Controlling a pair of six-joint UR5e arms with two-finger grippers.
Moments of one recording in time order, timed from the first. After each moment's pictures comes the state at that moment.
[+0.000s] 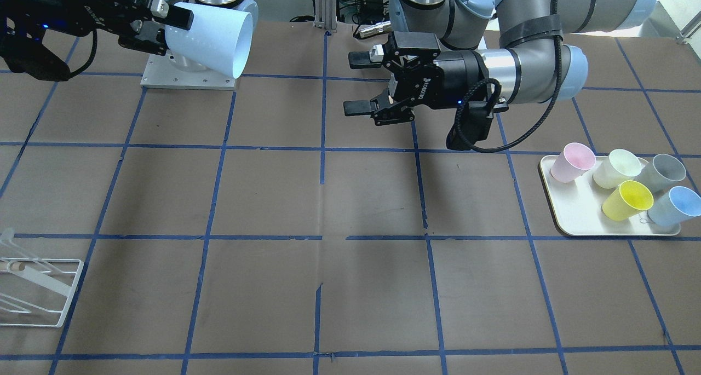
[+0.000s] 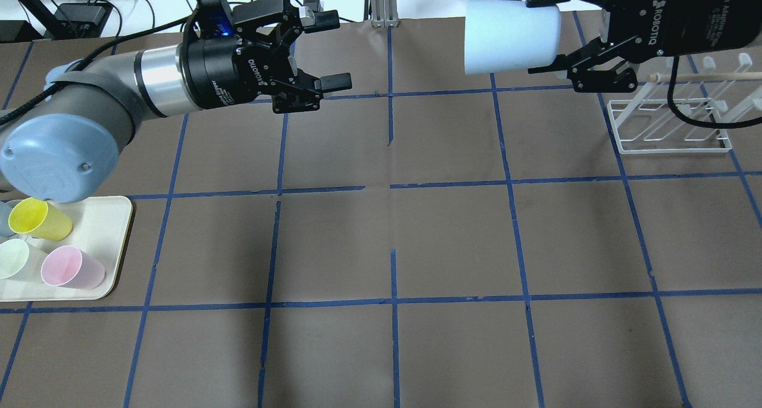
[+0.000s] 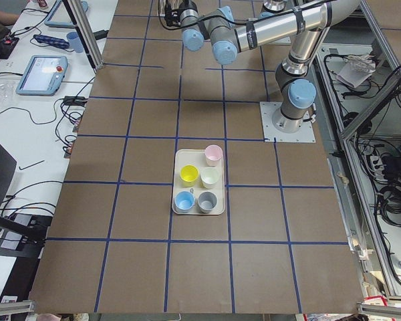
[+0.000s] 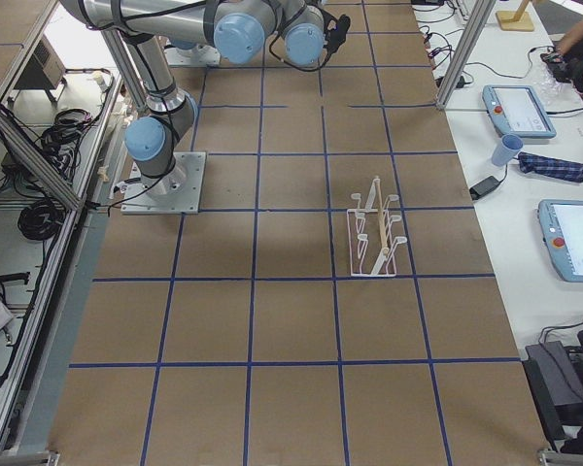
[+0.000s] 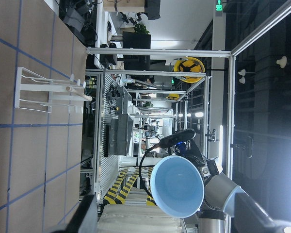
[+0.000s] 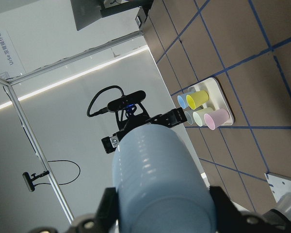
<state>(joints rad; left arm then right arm) -1.47 -1.59 -1.89 -1.65 -0.03 0.37 1.20 -1.62 1.55 -0.63 -0.36 -0.52</state>
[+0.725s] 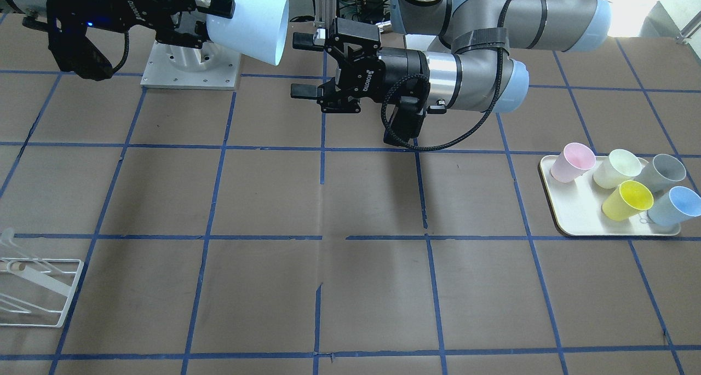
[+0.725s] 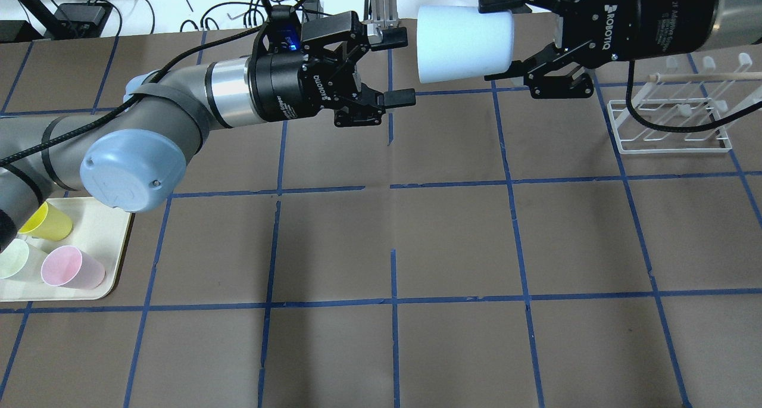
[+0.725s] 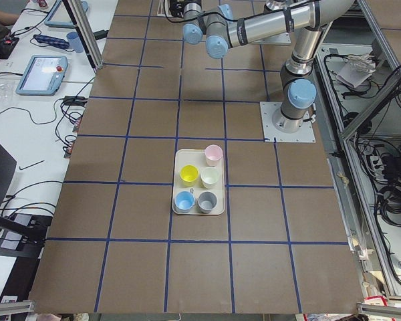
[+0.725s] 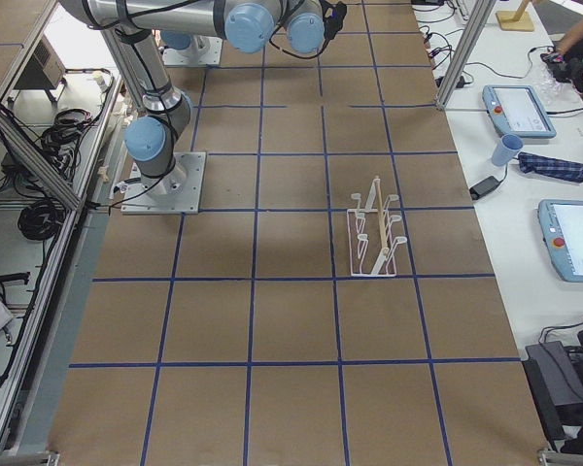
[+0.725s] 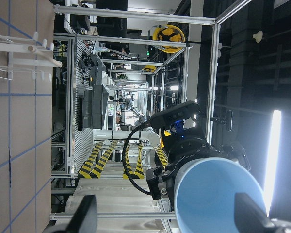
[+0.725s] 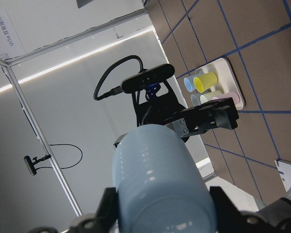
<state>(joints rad) -1.60 -1.64 -1.89 -1.59 -0.12 0.36 1.29 -1.61 1.55 -0.63 -0.32 -0.52</state>
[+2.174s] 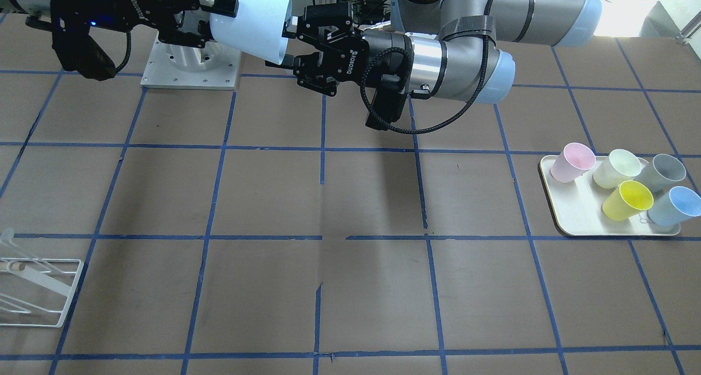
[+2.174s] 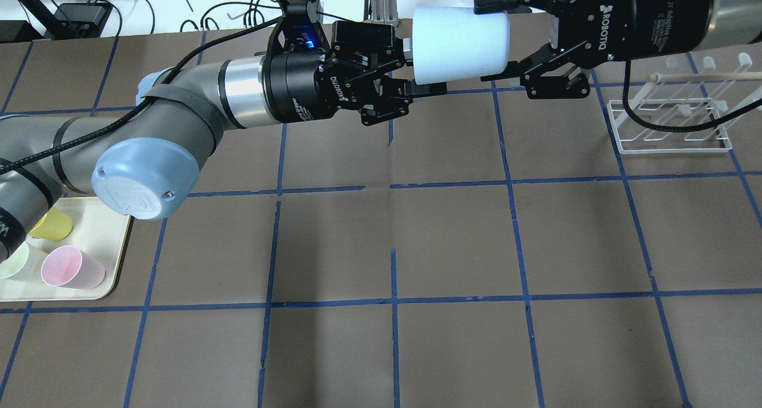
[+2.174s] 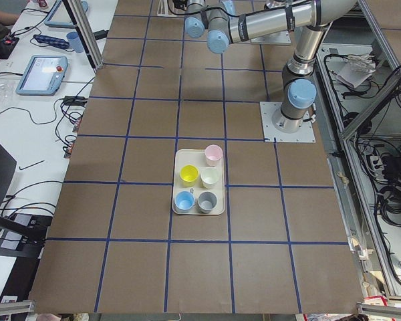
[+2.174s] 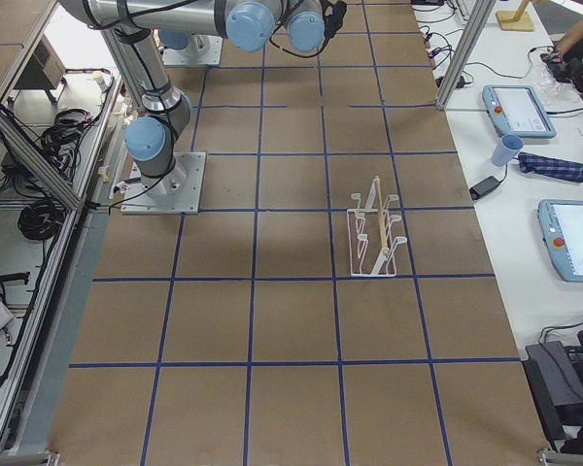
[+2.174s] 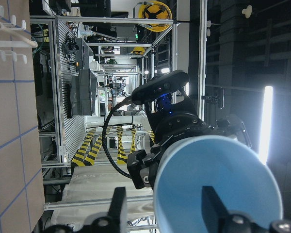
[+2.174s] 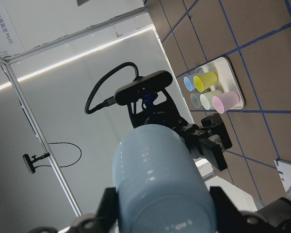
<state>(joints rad) -1.65 -1.63 -1.89 -1.54 -0.15 0.36 1.29 -1.62 1.55 -0.63 -0.32 -0.52</state>
